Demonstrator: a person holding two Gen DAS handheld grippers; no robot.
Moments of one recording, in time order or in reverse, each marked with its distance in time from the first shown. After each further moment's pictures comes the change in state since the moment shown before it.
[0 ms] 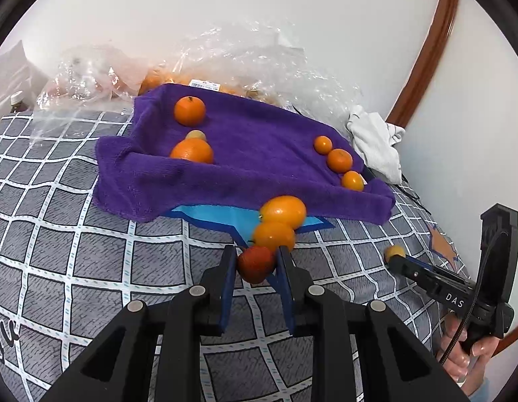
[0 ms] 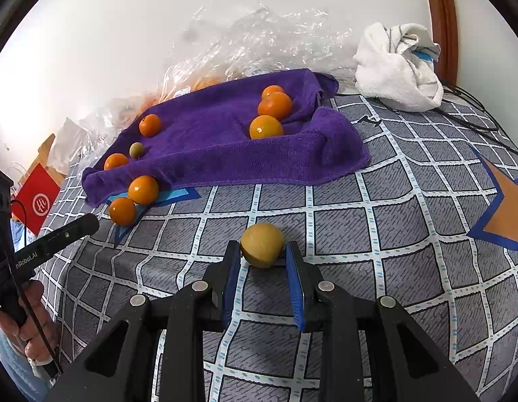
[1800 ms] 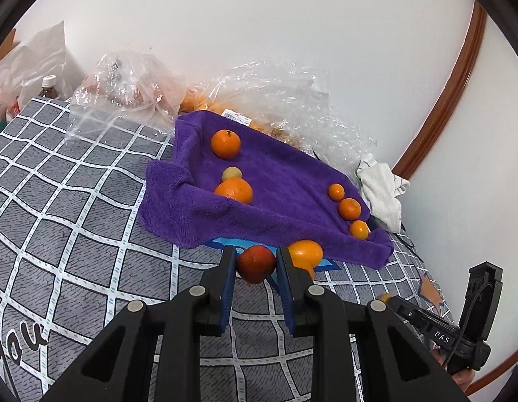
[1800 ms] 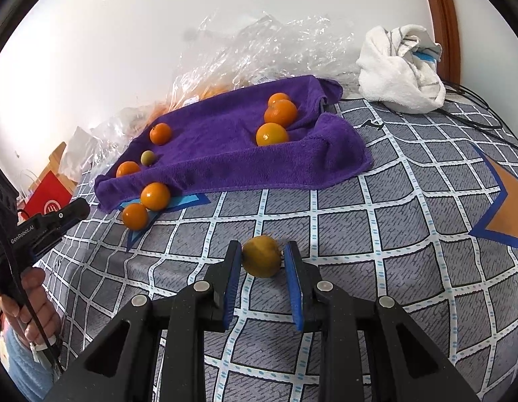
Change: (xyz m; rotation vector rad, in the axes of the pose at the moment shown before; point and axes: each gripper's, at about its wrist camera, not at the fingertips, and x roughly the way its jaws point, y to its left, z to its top) left arm -0.028 0.035 0.008 -0.149 -0.121 -0.021; right arm -0.007 0.000 -0.001 0.018 -0.026 0.048
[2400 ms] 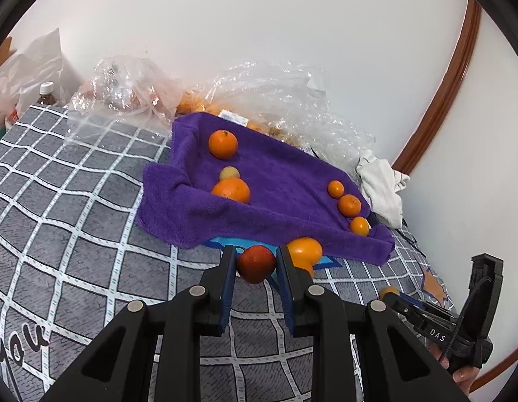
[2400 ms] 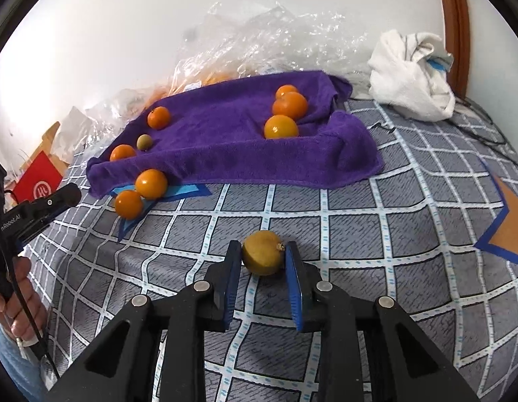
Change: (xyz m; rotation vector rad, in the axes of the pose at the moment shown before) left arm -0.002 -0.004 -0.001 0.028 -0.014 0.016; right arm 0.007 0.015 0.004 -0.085 0.009 -0.064
